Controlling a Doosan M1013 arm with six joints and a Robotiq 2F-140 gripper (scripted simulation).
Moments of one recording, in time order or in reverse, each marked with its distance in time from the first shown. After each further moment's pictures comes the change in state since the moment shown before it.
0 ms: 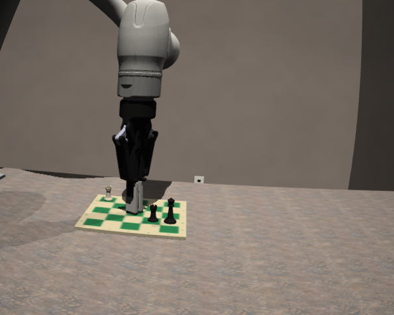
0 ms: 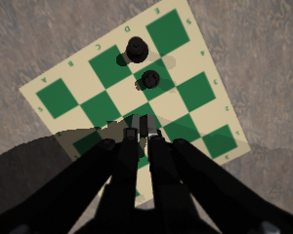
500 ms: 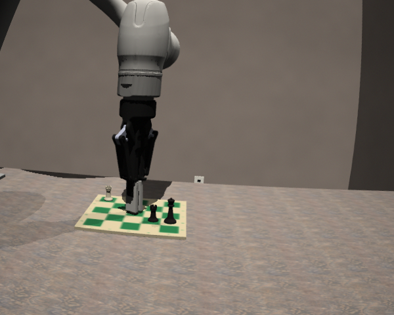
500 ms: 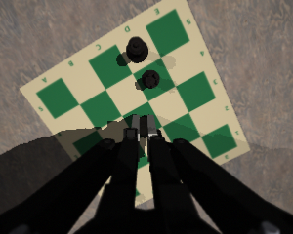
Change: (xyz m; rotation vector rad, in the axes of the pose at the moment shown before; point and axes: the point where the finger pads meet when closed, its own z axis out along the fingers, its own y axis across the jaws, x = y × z) arm 0.000 0.000 -0.001 0.000 0.000 0.000
